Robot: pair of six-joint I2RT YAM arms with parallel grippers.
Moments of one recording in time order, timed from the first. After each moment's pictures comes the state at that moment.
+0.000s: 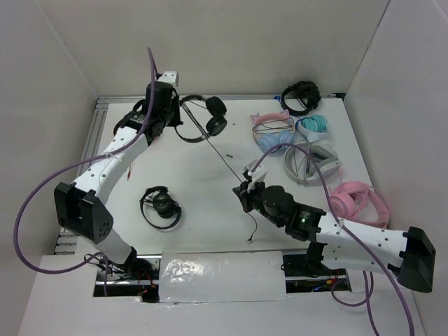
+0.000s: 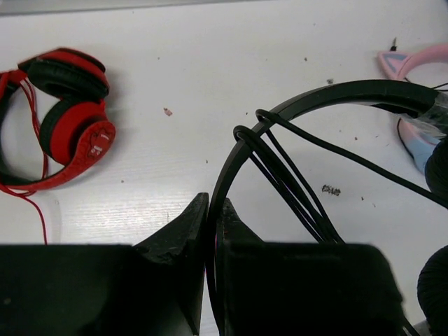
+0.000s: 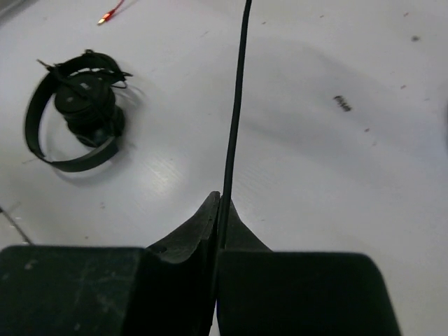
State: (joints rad) left arm -0.36 1.59 1.58 -0.51 -0.22 -0.23; right arm 1.08 0.89 0.53 0.08 0.34 0.21
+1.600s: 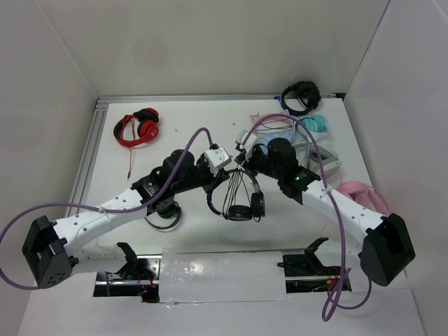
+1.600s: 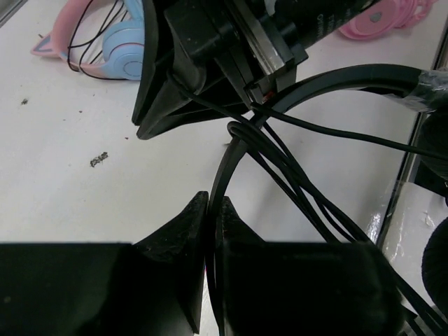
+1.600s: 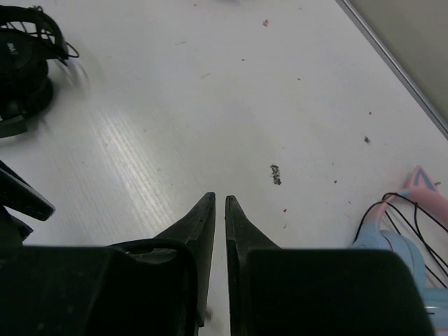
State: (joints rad) left arm -0.84 1.19 0.91 -0.02 0.18 0.08; right arm 0.59 1.19 0.80 0.08 -0.27 -0.35
